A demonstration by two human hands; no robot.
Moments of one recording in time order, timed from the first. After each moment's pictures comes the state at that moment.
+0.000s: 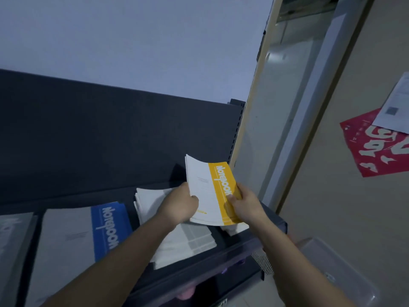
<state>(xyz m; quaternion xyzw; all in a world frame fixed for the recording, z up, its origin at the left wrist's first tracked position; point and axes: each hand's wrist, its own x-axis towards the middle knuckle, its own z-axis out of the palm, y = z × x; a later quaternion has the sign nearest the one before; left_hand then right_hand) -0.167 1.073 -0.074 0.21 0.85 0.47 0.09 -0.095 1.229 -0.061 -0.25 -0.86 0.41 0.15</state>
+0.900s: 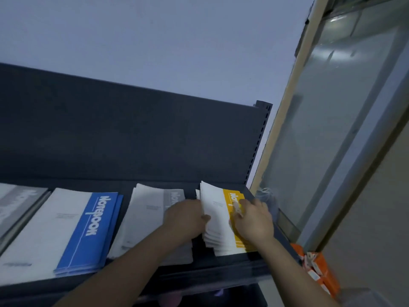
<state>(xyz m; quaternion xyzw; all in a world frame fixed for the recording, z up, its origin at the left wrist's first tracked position) -0.158 1.149 -0.095 0.16 0.97 0.19 -0.01 -0.143 1.328 -0.102 -0.11 -0.98 0.08 0.13</state>
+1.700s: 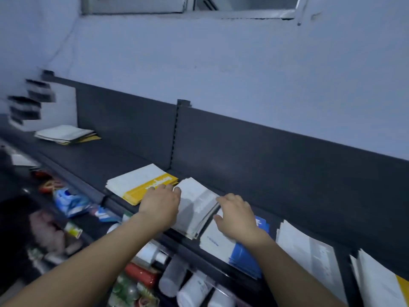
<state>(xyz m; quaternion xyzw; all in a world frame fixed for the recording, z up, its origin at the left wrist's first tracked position) -0.023 0.825 -0.064 -0.21 0.96 -0.13 -0.13 -0.131 0.986 -0.065 0.38 -0.92 0.04 0.10</state>
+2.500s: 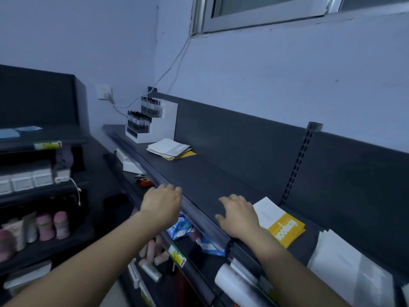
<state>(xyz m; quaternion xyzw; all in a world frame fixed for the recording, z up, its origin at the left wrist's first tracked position) 0.111 0.504 -0.073 -0.36 0.92 -0.13 -0.13 -0.046 0.622 -0.074 0.52 -0.85 0.04 0.07</state>
